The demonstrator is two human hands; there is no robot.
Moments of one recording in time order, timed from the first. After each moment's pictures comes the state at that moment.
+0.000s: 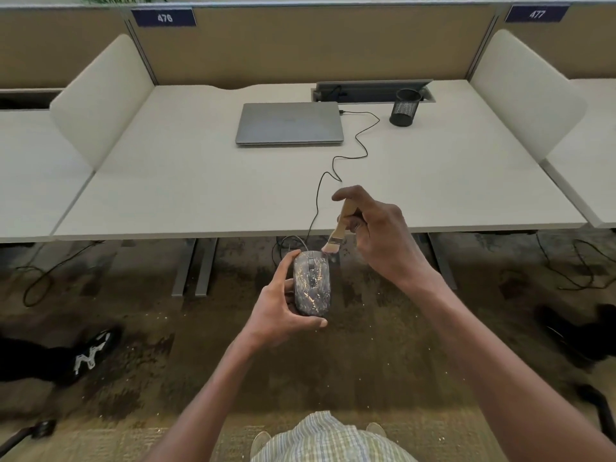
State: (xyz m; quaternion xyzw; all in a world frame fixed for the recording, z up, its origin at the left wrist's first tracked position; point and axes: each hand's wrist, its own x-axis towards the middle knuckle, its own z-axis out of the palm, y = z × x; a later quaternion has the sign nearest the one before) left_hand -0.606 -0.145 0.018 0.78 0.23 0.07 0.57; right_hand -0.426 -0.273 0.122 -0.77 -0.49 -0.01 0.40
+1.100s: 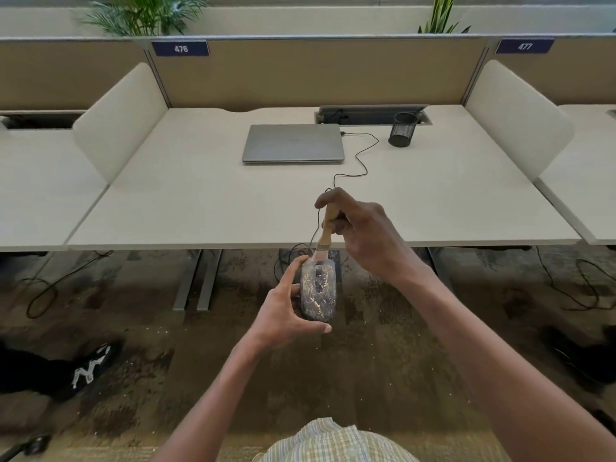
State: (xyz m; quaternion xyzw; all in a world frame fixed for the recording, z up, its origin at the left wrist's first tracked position) left_hand -0.602 -0.155 0.042 0.80 0.22 0.07 0.55; right_hand -0.425 -0.260 0.141 -0.72 -0.57 -0.01 0.39
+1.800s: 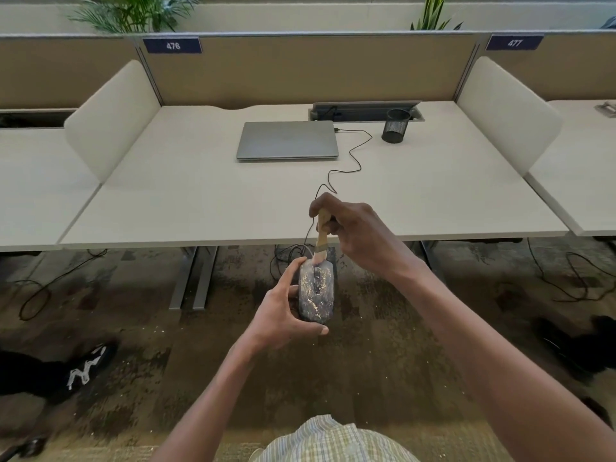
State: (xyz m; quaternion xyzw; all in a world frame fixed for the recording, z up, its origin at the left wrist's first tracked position) left_hand -0.611 -0.161 0.037 0.80 0.22 0.06 0.55; right_hand -0.432 -0.265 0.139 -0.73 -0.59 0.01 0.35
